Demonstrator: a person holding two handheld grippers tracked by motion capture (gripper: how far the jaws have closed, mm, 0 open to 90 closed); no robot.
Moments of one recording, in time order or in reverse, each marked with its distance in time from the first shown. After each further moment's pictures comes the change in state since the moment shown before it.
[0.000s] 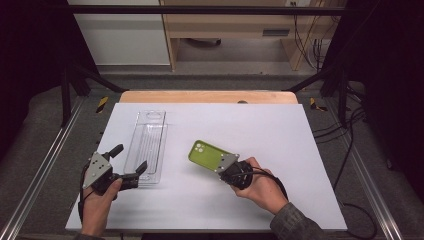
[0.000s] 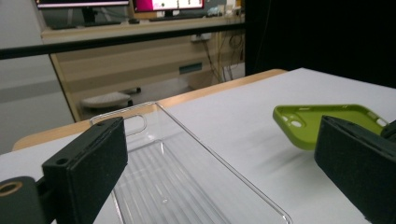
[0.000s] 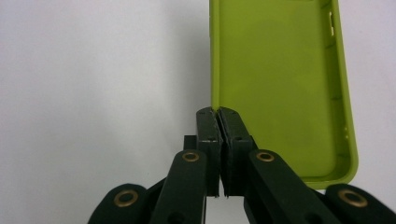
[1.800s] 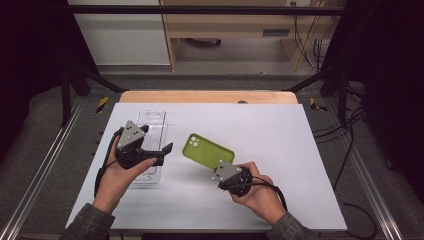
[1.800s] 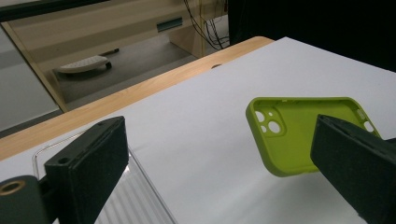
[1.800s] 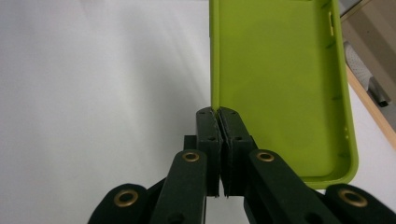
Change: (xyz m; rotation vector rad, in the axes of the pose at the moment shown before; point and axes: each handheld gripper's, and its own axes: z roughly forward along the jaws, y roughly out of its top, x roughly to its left) left arm -0.033 0.082 0.060 0.239 -0.081 0.047; right arm 0.025 0.007 -0.019 -0.148 -0.159 -0.063
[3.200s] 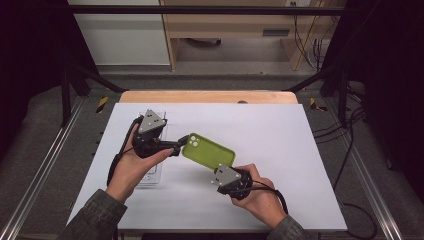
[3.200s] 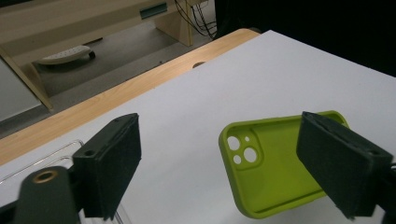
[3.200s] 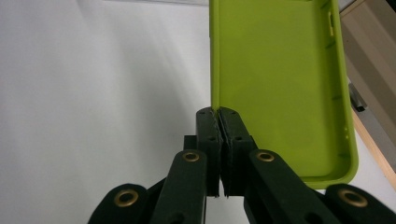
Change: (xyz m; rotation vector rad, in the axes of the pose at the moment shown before) left arm -0.022 0.039 0.022 0.071 -0.042 0.003; right arm 0.008 0.003 -0.008 -0.010 -0.053 -0.030
